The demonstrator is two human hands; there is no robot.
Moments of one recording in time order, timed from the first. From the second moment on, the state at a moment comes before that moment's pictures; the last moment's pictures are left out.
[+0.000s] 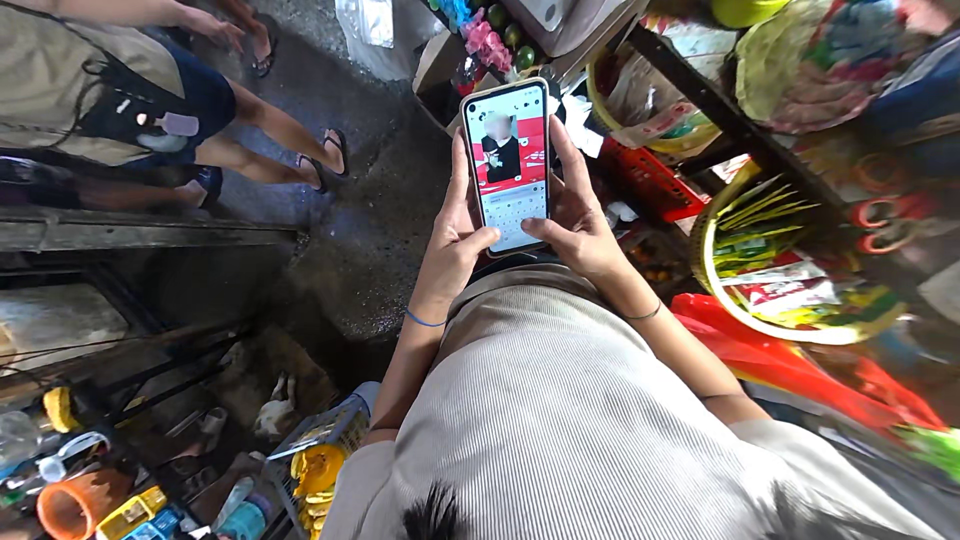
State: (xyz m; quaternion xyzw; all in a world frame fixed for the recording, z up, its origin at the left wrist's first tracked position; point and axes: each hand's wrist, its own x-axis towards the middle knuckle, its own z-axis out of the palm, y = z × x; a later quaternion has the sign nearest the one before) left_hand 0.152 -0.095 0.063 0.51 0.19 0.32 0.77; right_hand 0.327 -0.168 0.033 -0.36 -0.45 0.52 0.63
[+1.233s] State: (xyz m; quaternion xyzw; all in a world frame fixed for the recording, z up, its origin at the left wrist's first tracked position) left_hand 0.154 -0.098 0.062 0.52 0.25 0.38 0.72; right_hand 0.313 -0.164 0.034 -0.36 -0.45 0.51 0.64
